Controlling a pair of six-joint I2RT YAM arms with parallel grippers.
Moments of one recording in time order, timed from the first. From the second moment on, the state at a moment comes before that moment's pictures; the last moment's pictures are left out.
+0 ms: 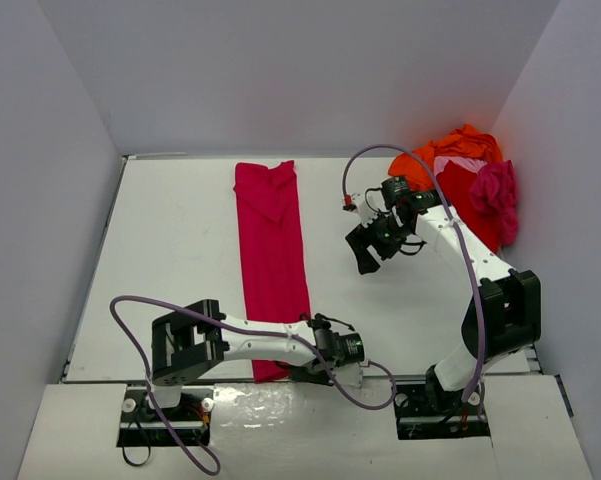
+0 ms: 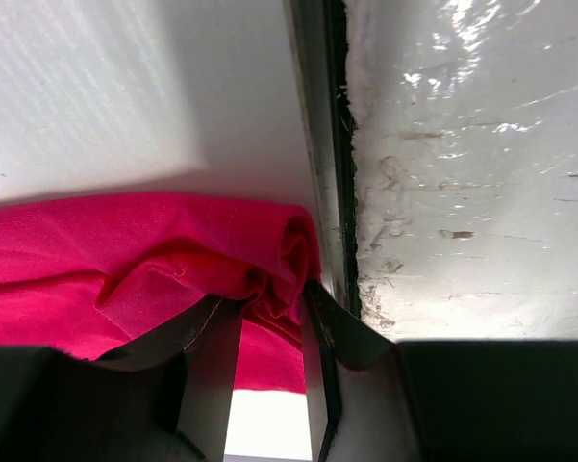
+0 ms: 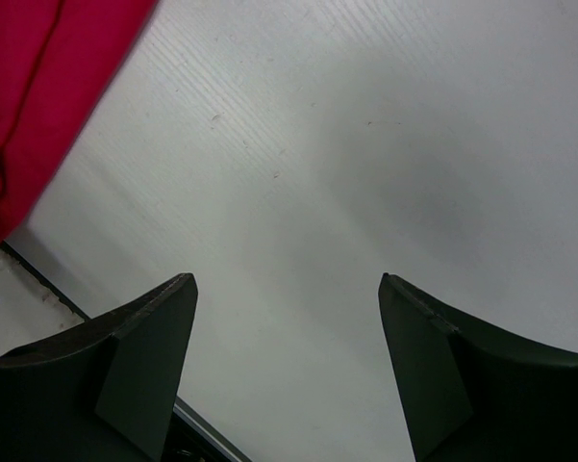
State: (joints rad) left arm -1.37 1.89 1.24 -0.92 -0.07 0.33; right arm 0.31 1.59 1.30 -0.96 -0.36 -0.44
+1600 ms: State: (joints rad) left arm -0.87 1.72 1.64 -1.20 0.05 0.73; right arm 0.31 1.67 1.32 -0.95 -0.33 -0.44
